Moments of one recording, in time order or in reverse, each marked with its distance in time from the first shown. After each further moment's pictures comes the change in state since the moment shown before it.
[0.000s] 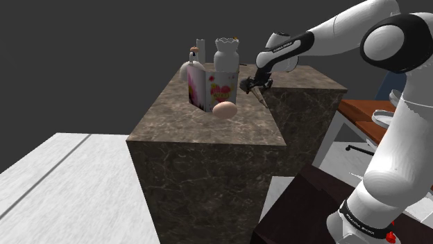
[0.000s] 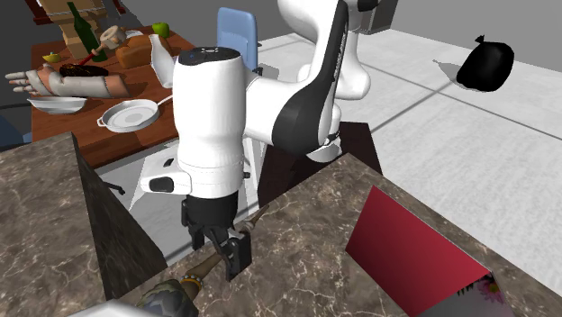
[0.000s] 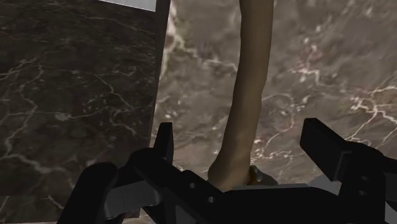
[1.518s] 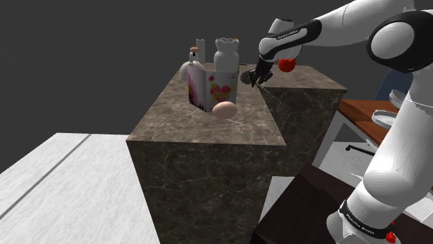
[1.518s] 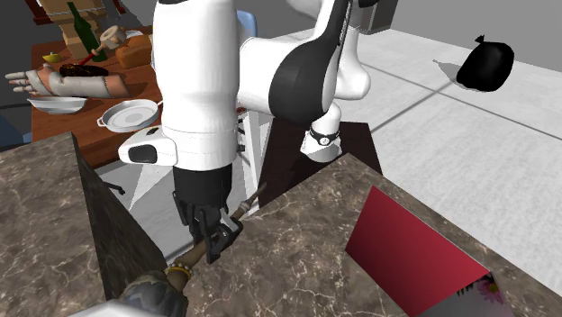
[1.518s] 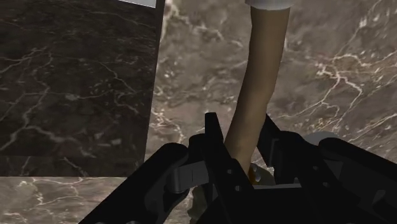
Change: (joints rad) arm 0.000 -0.041 -0.005 0.087 -0.018 -0.127 0.014
